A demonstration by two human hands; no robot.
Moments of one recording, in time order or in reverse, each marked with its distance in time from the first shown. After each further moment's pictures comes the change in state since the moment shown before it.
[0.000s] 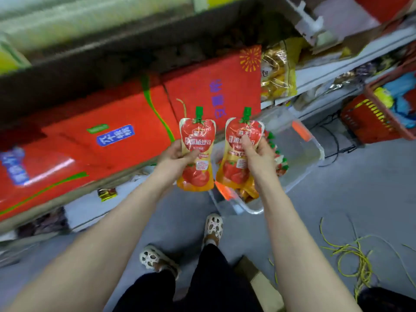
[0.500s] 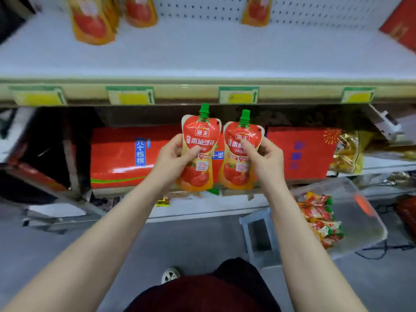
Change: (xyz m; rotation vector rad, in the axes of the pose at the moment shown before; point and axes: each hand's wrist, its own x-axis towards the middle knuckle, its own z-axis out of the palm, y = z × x) left_hand -0.188 0.057 -0.248 -0.124 0.299 0.379; right_hand -0.166 -0.108 0.223 -0.067 -0.374 -0.421
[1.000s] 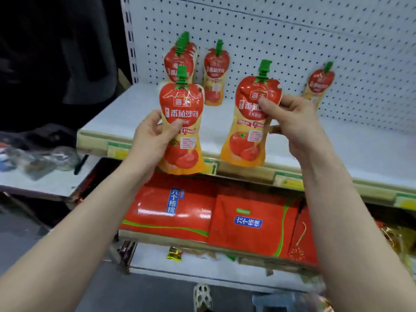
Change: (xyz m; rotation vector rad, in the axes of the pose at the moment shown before) left_hand 0.035 0.147 -0.147 -0.138 0.342 0.370; right_hand 0.107 -0.220 0.123 -0.021 -0.354 -0.277
